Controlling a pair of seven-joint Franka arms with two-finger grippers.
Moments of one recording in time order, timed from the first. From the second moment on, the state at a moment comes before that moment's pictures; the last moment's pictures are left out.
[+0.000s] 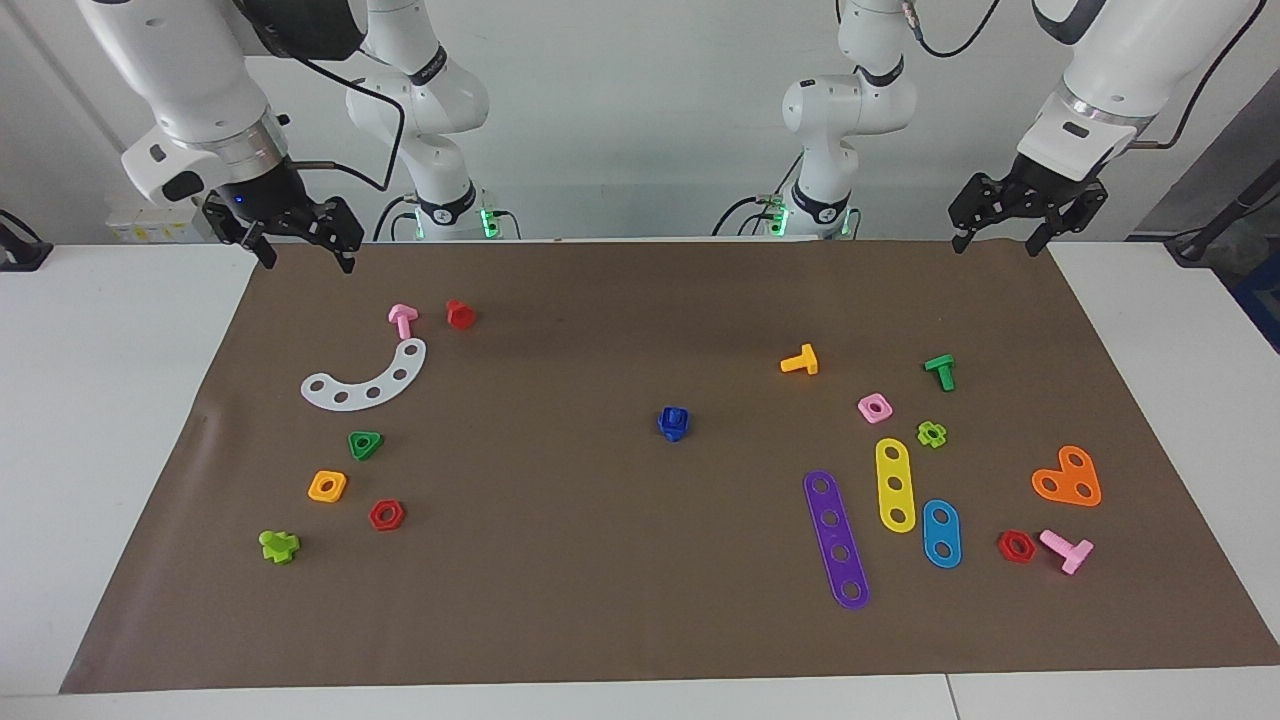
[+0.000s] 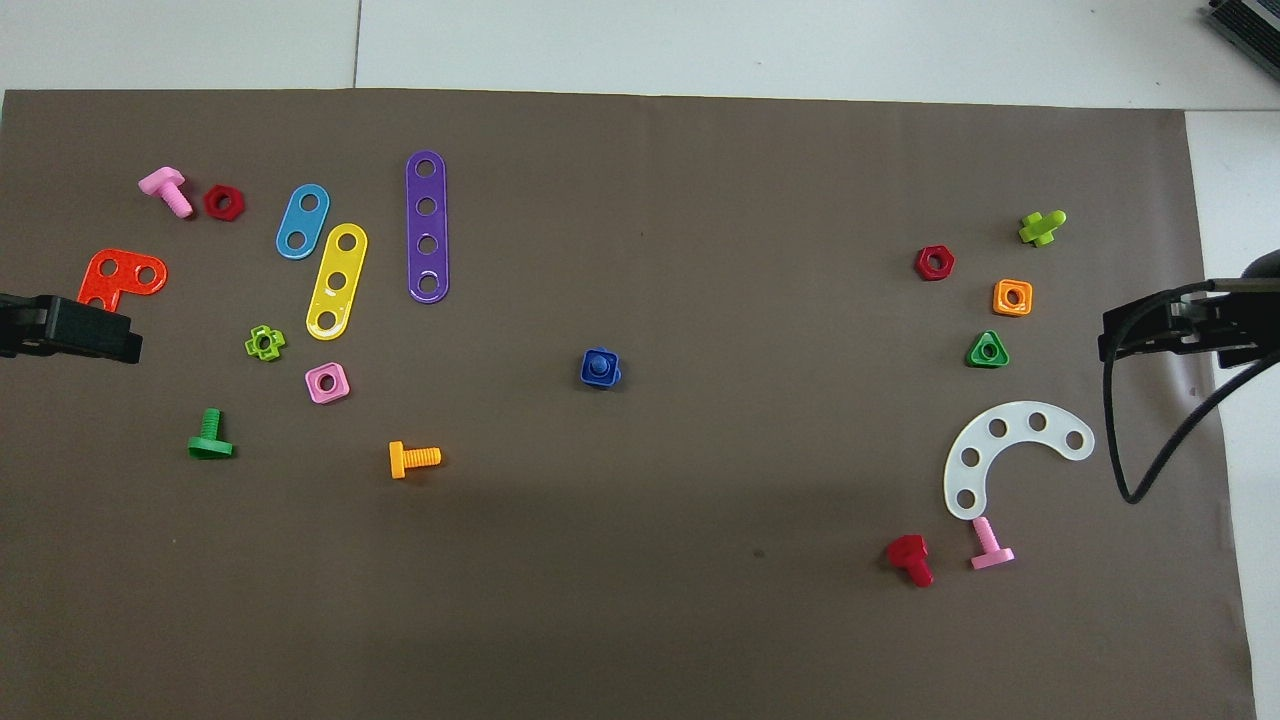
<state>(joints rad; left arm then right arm) -0.01 -0.04 -0.03 -1.56 -0.03 1.49 0.07 0.06 0.00 -0.06 -1.56 -0.03 1.48 0.08</state>
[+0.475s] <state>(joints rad) -0.01 -0.04 -0.03 -1.56 -0.03 1.49 0.07 0.06 0.00 -0.06 -1.56 -0.03 1.48 0.08</state>
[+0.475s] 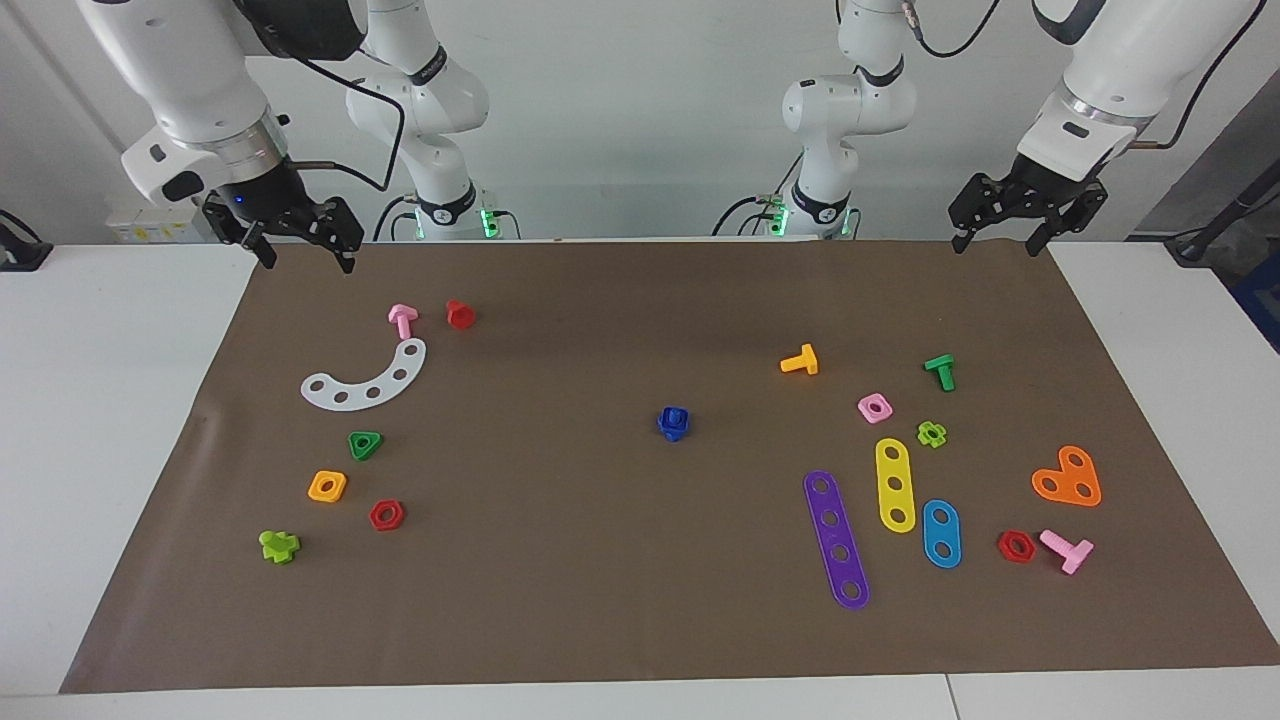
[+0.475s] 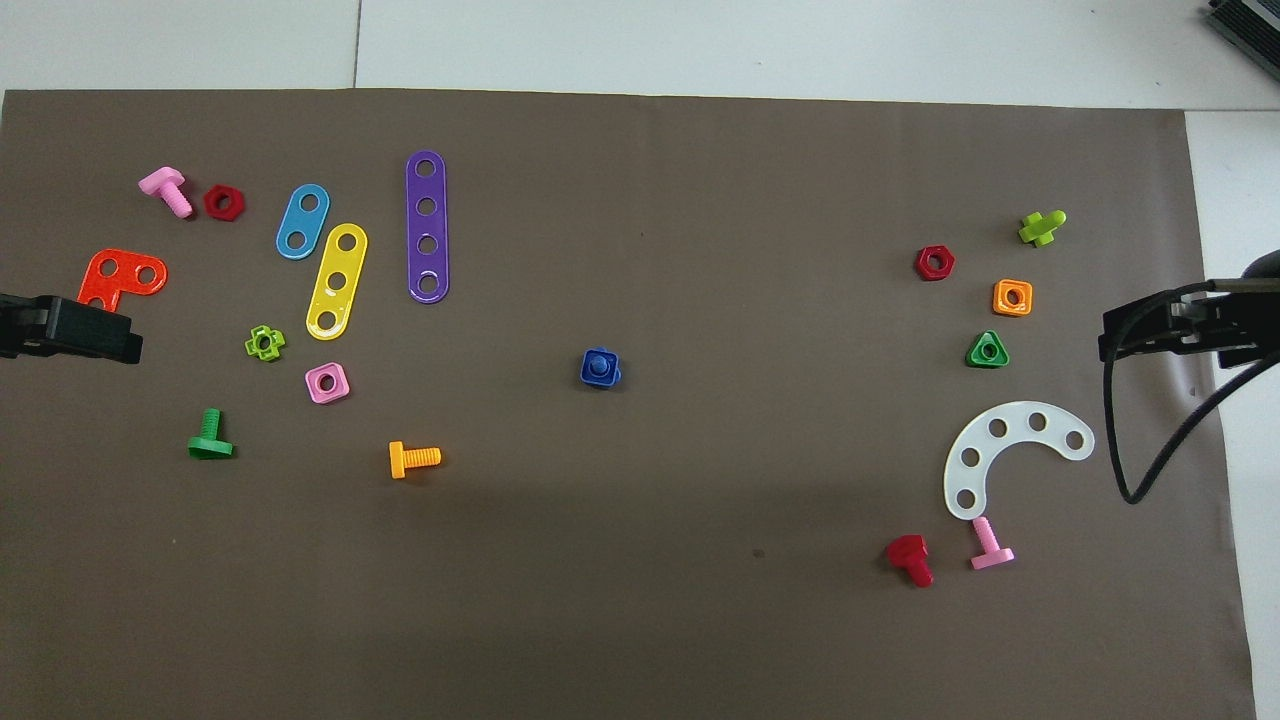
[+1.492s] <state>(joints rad) -0.03 -0.05 -0.24 -1.75 -0.03 1.76 -0.02 0.06 0.00 -0.06 -1.56 -0.03 1.48 0.08</state>
